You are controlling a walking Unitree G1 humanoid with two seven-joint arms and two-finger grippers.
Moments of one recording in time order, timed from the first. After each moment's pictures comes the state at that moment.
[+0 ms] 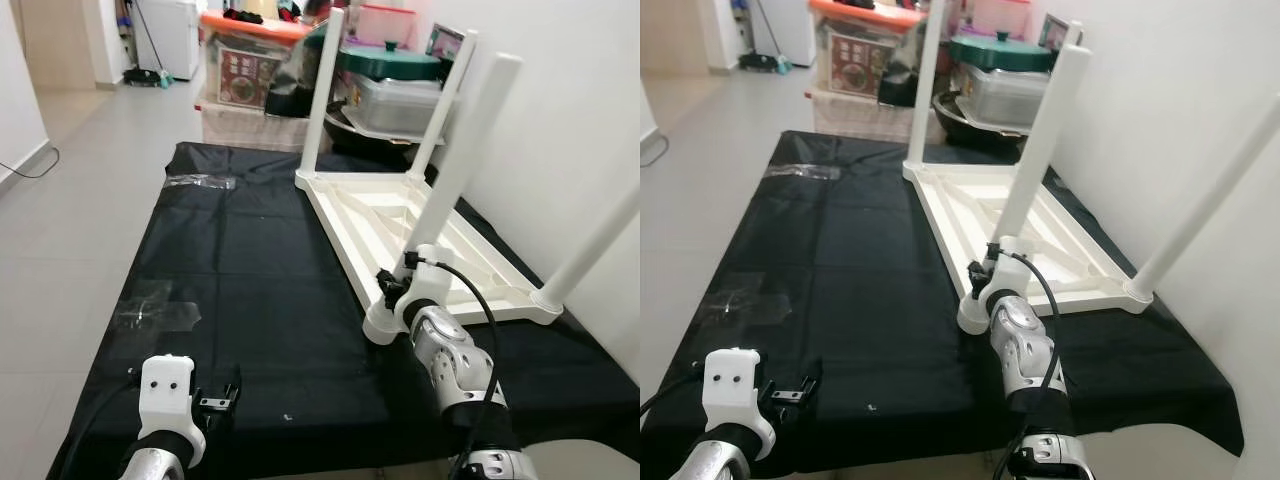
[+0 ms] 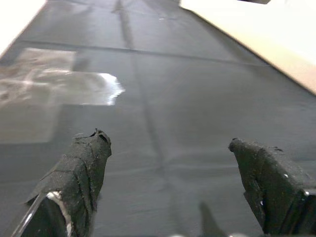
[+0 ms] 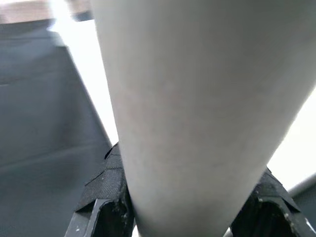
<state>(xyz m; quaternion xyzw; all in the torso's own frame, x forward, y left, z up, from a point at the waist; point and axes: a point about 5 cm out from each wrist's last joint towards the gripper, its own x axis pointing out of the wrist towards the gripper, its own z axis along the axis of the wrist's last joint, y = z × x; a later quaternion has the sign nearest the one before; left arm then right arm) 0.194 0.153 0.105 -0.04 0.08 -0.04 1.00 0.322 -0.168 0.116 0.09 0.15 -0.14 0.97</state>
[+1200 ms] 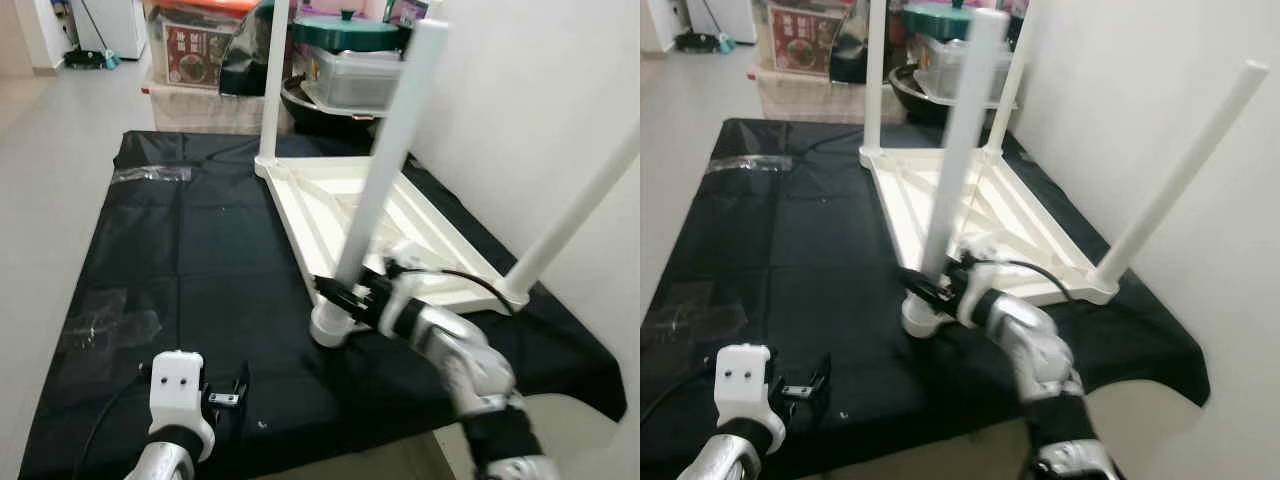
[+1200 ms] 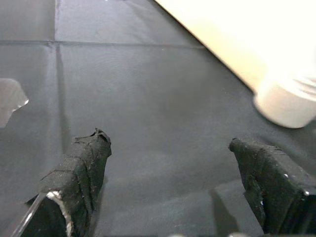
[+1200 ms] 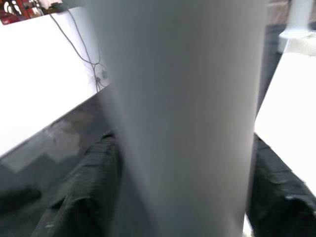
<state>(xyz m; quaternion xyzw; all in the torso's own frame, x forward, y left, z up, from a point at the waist) 0.201 0.144 0.104 -0.05 0.07 -0.05 1.00 0.333 -0.087 0.152 0.10 0.05 0.42 0.90</state>
